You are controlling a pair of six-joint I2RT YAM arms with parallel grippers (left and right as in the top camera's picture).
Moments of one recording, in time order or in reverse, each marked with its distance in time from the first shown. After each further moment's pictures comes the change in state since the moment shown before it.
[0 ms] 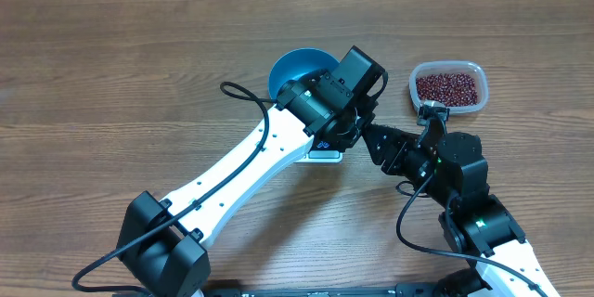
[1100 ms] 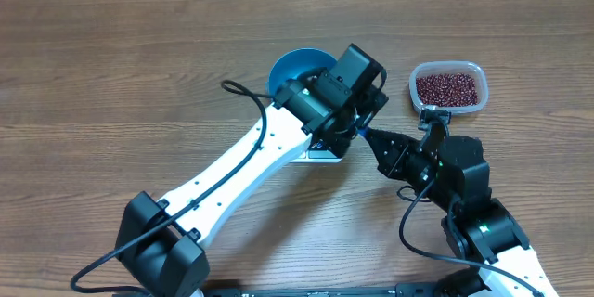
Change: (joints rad) left arm 0.024 -0.009 0.015 0.003 0.022 0.079; right arm 0.006 -0.052 0.005 -0.069 -0.007 0.052
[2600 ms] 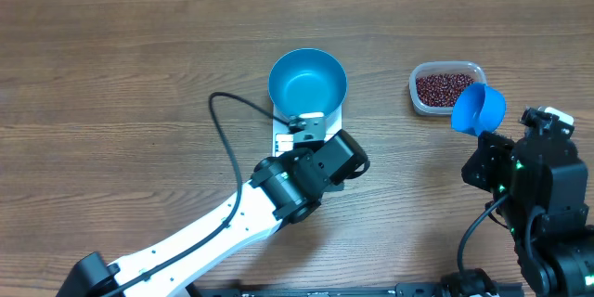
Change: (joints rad) left arm -0.186 -0.327 -0.509 0.117 -0.446 0.663; right arm -0.166 -0.054 0.607 -0.914 0.535 -0.296
